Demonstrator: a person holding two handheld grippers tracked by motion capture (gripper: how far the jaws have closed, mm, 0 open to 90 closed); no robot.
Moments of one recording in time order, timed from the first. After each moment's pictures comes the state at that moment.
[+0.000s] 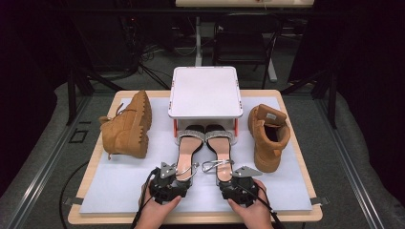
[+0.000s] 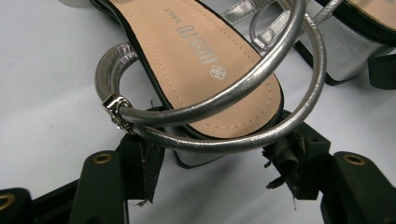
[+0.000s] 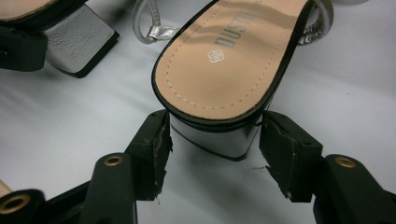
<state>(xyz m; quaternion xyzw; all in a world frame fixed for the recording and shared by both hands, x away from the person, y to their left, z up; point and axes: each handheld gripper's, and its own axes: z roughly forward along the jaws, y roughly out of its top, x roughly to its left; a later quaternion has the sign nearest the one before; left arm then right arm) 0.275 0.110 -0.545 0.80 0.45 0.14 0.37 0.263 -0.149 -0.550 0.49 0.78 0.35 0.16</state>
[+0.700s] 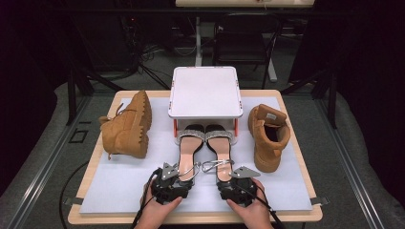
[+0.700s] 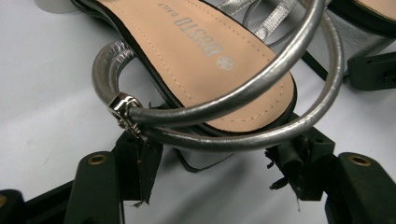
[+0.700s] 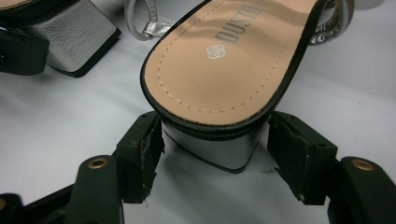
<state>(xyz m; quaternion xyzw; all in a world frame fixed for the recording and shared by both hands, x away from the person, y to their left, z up) 0.279 0.108 -0.555 0.81 0.43 0.14 0.38 0.269 -0.149 -0.562 0.47 0.79 0.36 0.17</state>
